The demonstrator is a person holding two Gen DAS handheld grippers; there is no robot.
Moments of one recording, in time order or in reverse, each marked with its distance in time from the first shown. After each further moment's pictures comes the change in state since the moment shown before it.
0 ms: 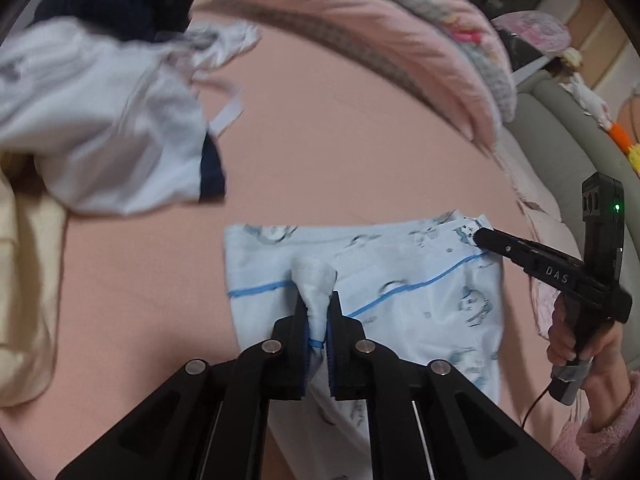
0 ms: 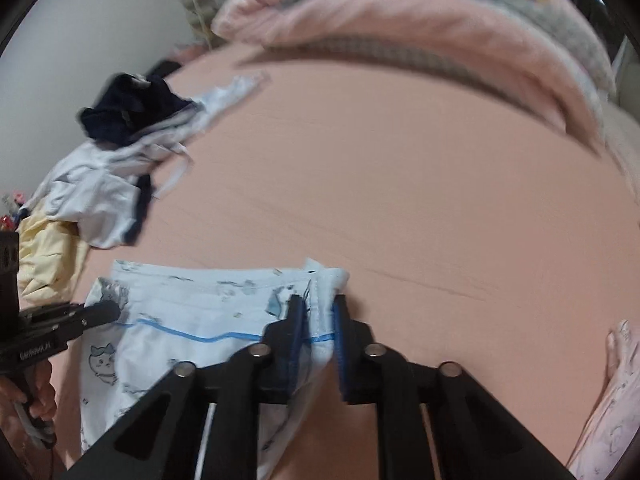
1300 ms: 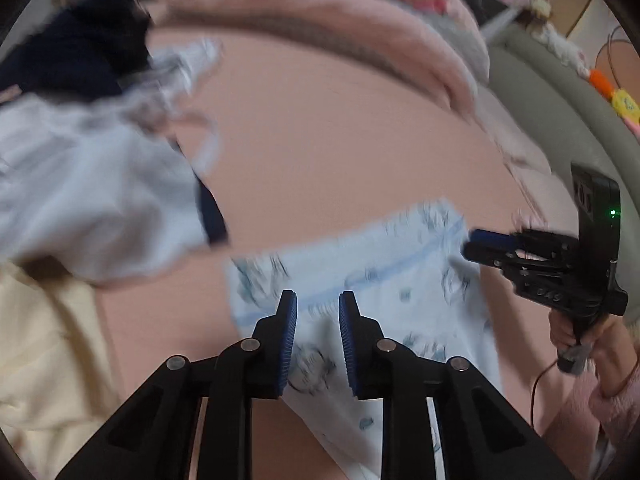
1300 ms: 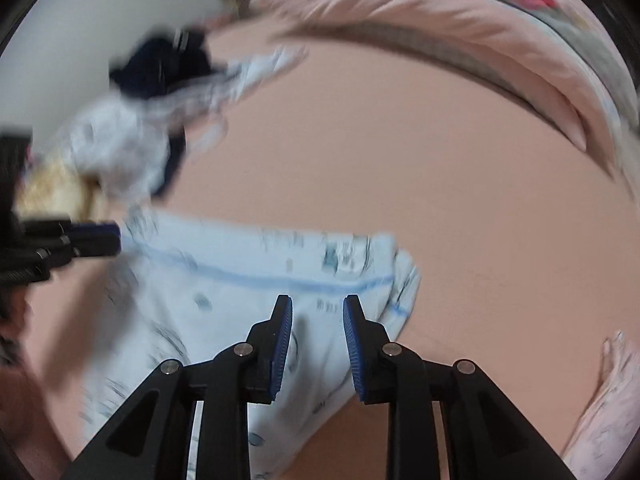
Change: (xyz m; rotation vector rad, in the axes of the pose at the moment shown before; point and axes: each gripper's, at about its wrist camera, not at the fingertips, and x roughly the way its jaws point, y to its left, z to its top) left arm 0.007 0.000 0.021 0.162 0.181 0.034; right arm 0.018 0.034 -0.010 -0.132 0.123 -0.065
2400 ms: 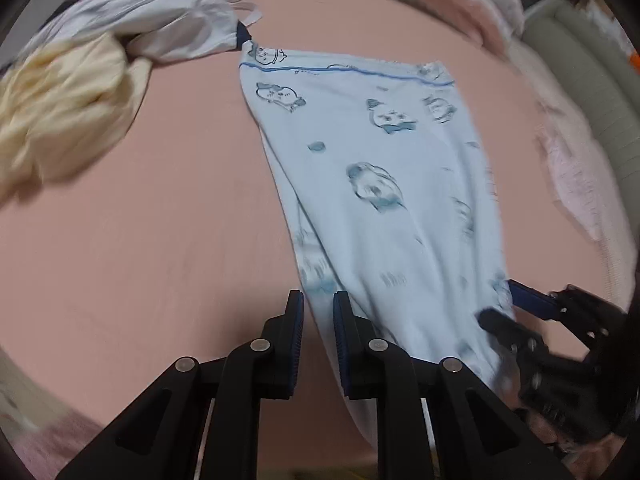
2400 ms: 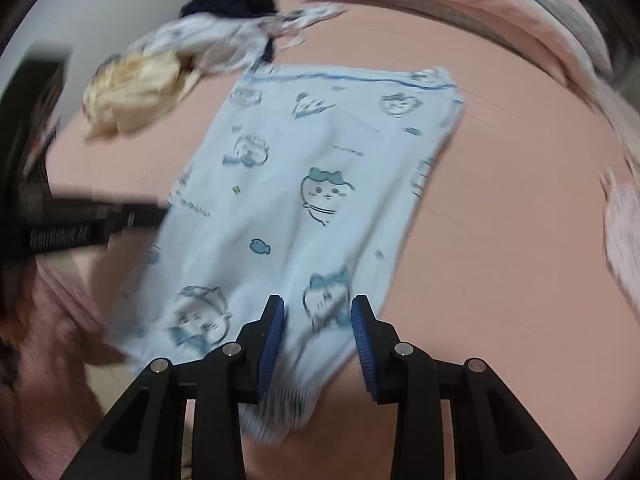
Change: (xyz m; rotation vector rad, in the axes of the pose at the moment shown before) left arm -0.053 -0.083 -0.155 -0.176 0.062 0.114; right arm -0.102 0.088 -0.190 0.122 0.024 0.099
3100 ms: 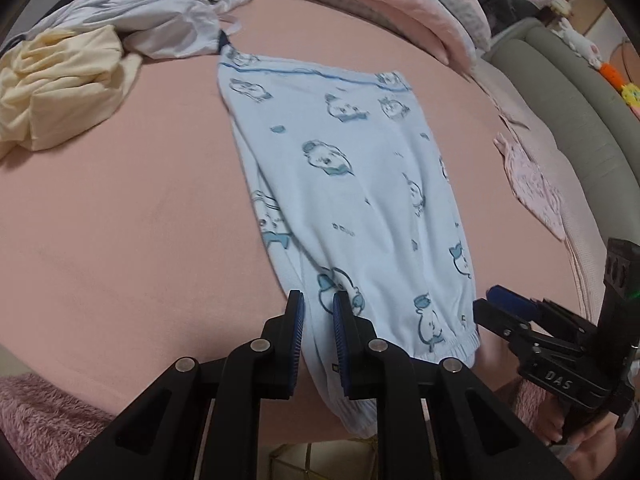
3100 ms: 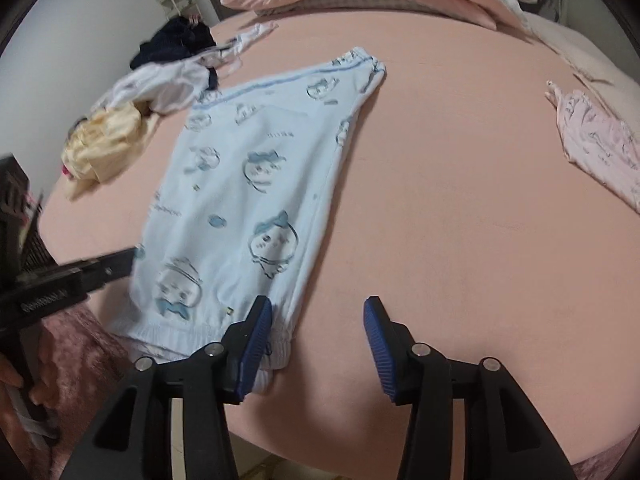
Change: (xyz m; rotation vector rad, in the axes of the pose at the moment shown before) left arm 0.001 -0.018 -0.034 0.030 -0.079 -0.045; right arm 0.000 -0.025 -0.033 0.188 -0.037 -0.046
